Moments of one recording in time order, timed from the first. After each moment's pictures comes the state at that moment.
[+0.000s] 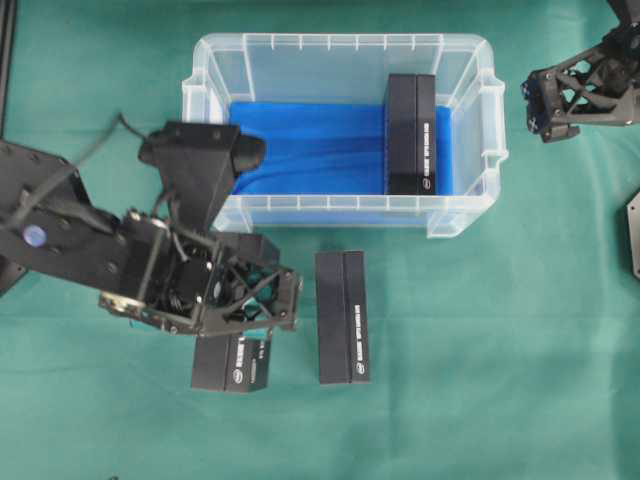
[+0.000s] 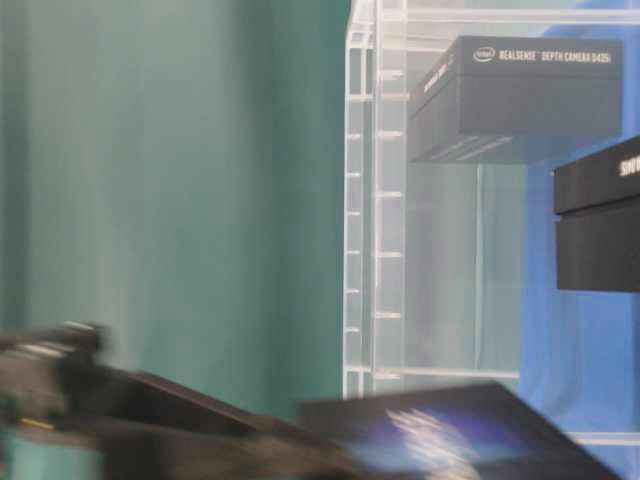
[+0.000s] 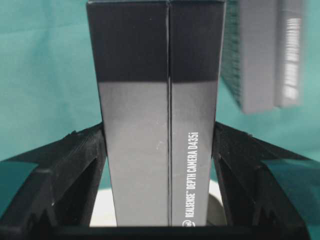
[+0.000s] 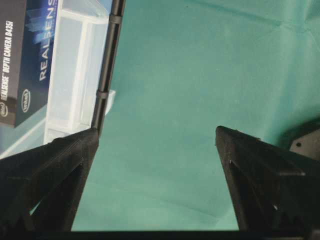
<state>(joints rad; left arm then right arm) -0.26 0.00 0.08 0.04 1.30 -1.75 -0.30 -0.49 0.53 -0.09 1.26 1.23</state>
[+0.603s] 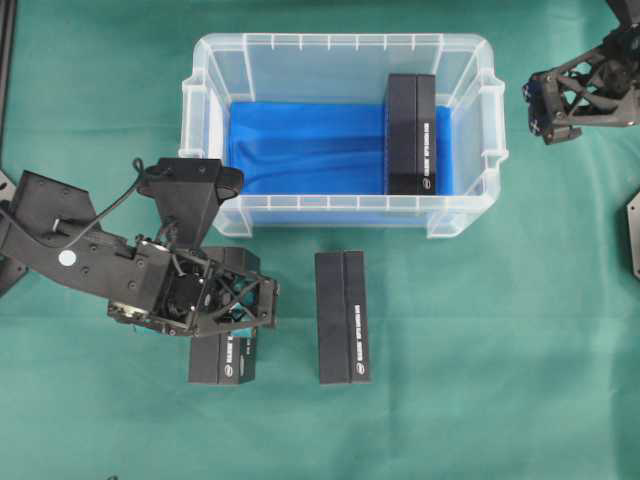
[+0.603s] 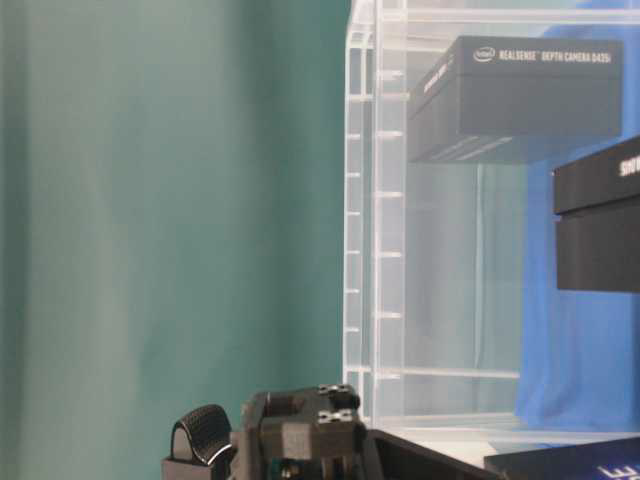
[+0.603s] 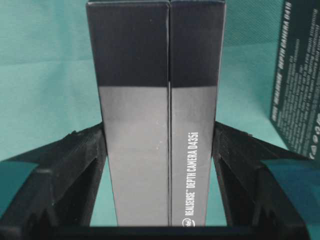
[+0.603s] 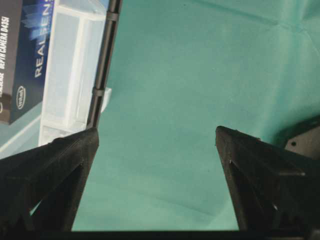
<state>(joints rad) -0.26 0.01 0.35 0.05 1.04 -1.80 -0.29 -0.49 0.54 -0.09 1.27 1.22</state>
